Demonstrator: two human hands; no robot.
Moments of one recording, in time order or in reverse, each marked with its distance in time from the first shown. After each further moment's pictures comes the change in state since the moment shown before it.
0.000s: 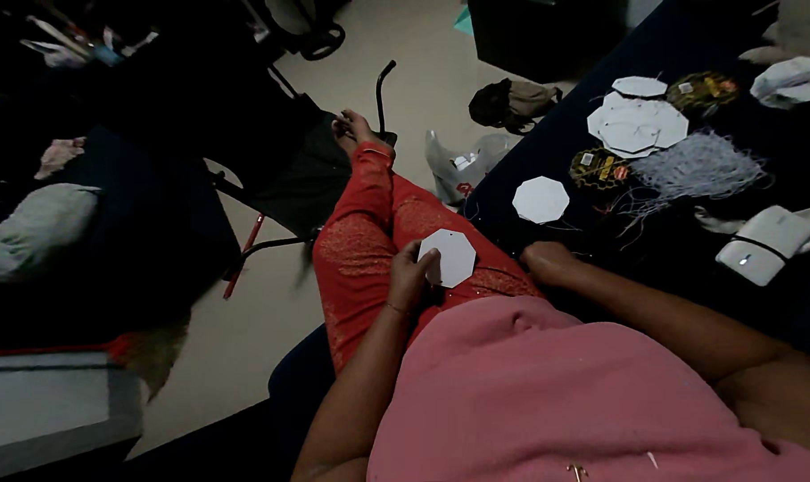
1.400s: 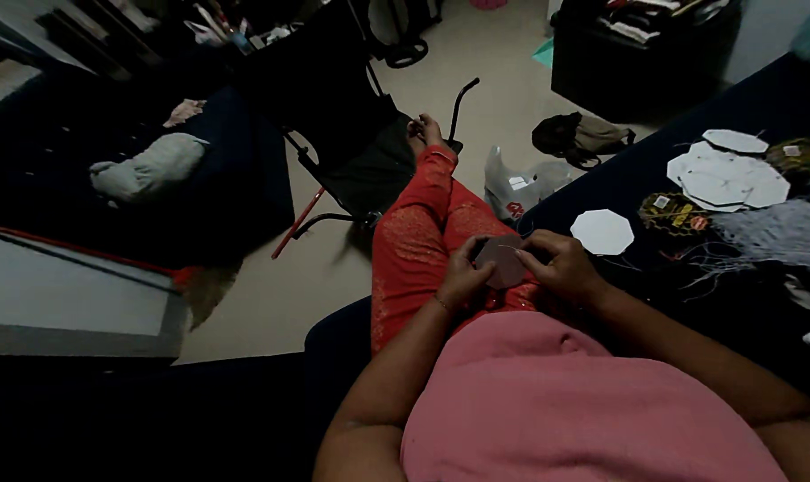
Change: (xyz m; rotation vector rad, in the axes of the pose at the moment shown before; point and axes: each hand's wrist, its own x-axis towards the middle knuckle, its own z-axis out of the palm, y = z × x) left_hand -0.016 0.021 -0.001 0.059 -0.120 0.235; right_hand 0.009 -0.066 -0.011 0.428 0.880 -0.728
